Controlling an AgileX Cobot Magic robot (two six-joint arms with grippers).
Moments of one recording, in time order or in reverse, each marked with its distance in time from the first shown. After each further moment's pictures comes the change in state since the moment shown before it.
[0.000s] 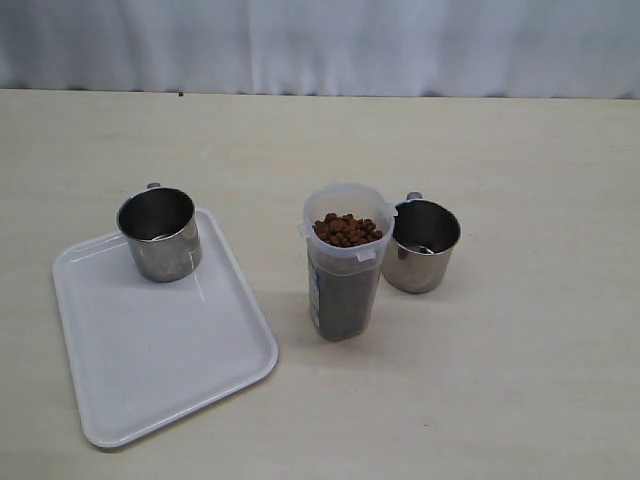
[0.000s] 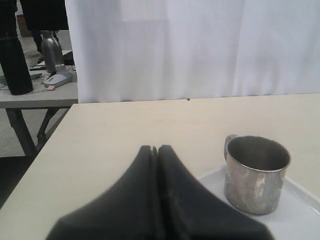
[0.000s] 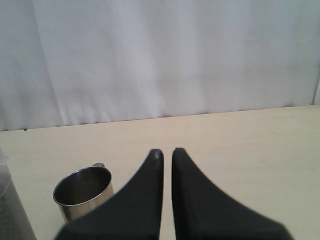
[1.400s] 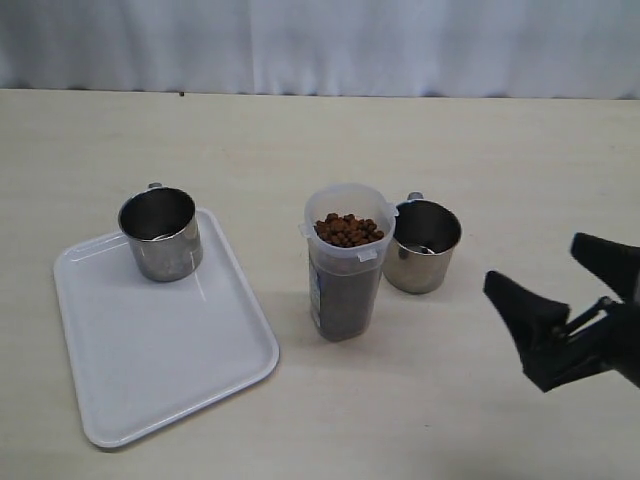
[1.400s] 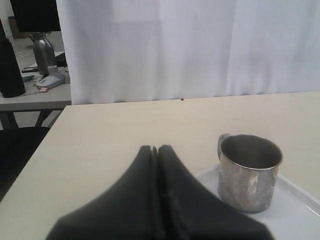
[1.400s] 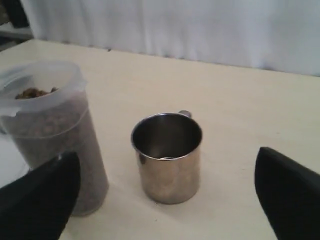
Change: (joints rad) left arm -0.027 0.000 0.000 0.000 0.000 0.004; right arm 0.000 1.050 0.000 -0.041 -0.916 -0.238
